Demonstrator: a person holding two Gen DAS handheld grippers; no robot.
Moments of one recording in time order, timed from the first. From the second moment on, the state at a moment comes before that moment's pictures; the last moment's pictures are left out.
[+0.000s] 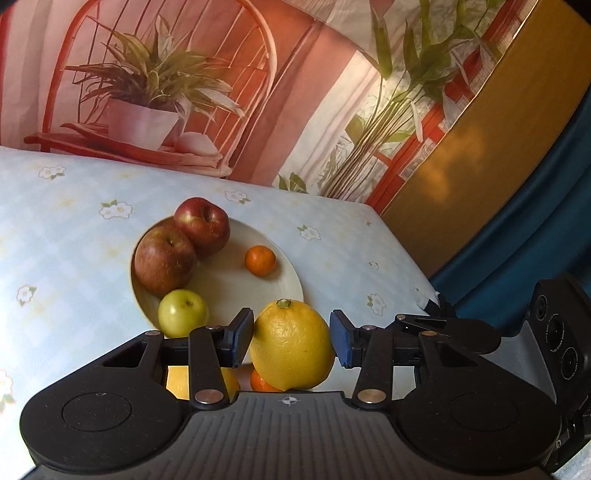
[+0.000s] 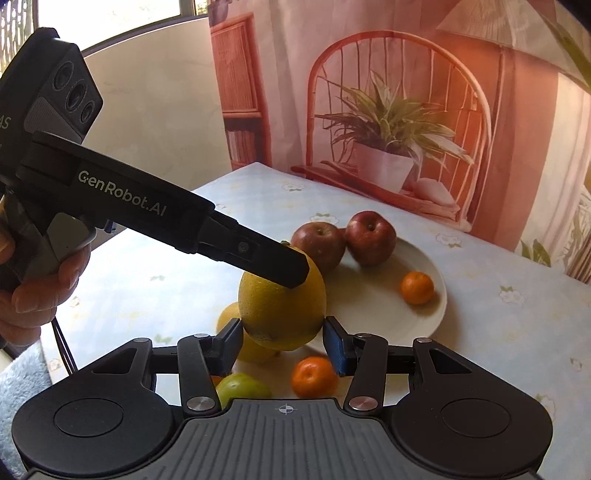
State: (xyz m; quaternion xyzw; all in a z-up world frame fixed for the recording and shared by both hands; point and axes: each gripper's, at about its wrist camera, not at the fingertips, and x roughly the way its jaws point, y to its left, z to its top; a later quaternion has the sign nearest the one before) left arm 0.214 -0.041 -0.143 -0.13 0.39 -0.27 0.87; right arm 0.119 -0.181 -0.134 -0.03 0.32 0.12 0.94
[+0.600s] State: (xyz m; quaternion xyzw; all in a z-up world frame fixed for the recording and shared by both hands) left arm 0.306 -0.088 -0.187 -0.09 0.46 -0.25 0.85; right arm 0.202 -0.247 -0.185 0.01 0.37 0.09 0.92
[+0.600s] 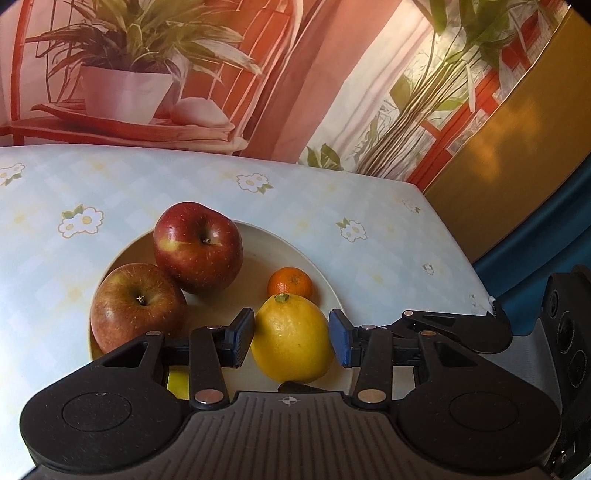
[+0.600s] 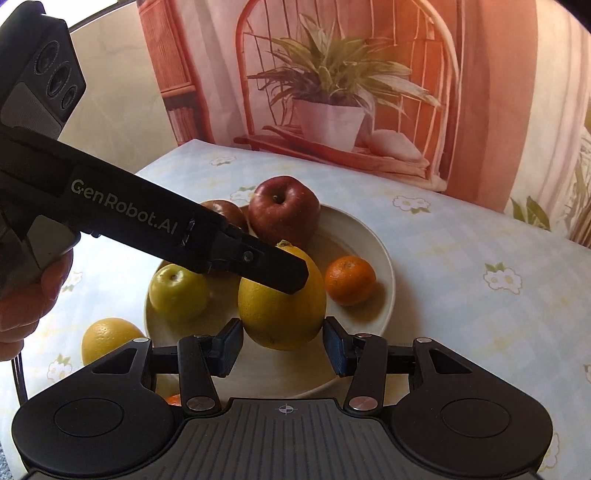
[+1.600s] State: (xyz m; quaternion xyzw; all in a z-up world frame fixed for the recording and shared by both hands) left arm 0.270 -0.044 -0.150 -0.04 0.39 -0.20 0.90; right arm 0.196 -0.249 -0.177 -0.01 0.35 0.02 0.94
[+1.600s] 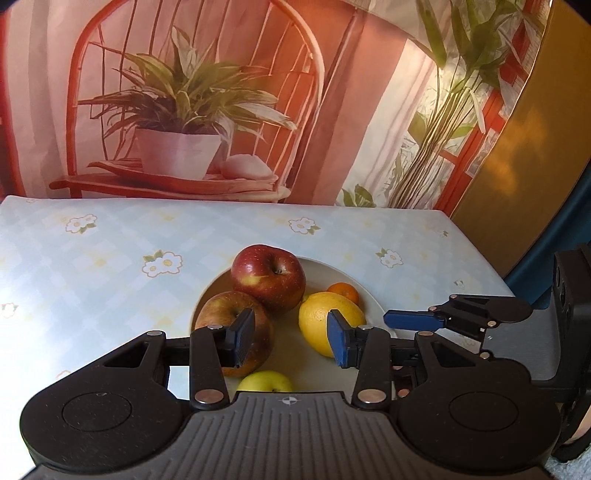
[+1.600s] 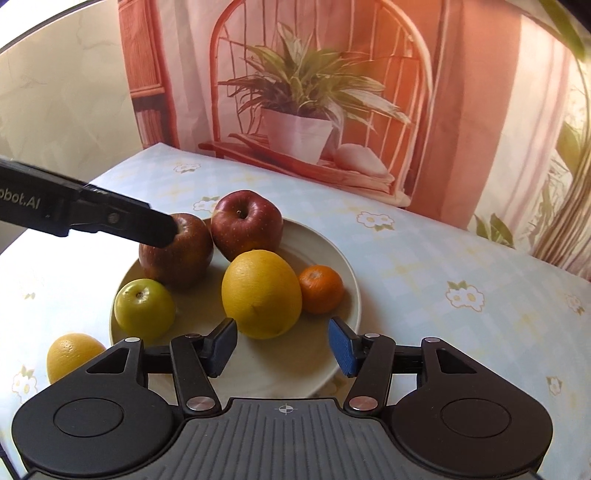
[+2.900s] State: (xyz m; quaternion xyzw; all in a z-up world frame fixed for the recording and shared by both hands) left arm 0.143 0.010 -0.112 0.03 0.25 -0.10 0.96; right arm 0.054 -0.219 -0.149 0.04 0.21 -0.07 0.98
